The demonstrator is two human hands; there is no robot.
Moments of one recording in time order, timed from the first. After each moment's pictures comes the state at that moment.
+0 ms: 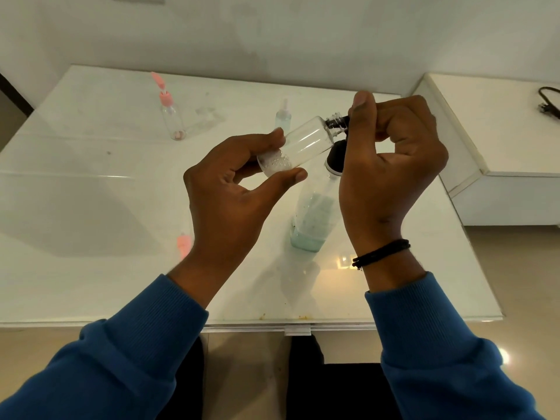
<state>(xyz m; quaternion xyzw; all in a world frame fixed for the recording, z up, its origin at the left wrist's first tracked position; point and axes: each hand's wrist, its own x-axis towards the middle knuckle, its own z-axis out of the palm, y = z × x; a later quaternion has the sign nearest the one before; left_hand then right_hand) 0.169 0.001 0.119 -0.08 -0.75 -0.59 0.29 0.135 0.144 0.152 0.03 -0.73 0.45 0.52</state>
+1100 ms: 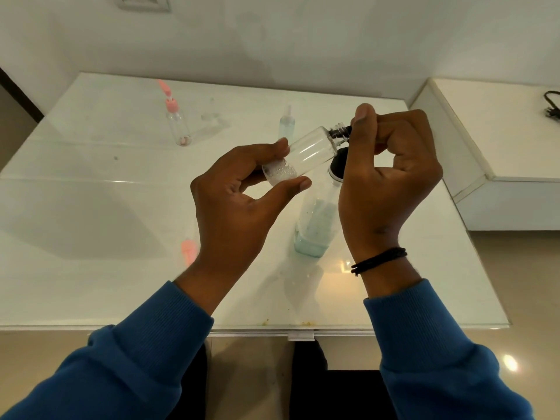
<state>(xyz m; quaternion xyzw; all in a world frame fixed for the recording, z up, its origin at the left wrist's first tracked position) 0.170 0.002 0.118 -0.08 -0.76 -0.57 0.29 0.135 0.142 0.144 0.04 -0.72 0.45 0.52</state>
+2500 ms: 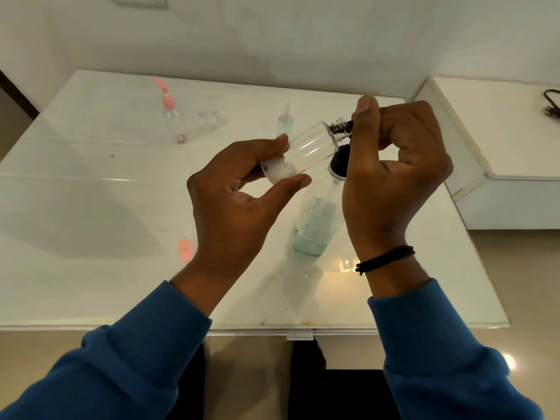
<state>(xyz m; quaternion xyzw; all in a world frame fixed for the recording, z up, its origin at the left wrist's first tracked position) 0.171 0.004 0.119 -0.08 -0.77 -0.55 0.31 0.132 0.149 0.147 0.06 -0.73 0.43 0.54</state>
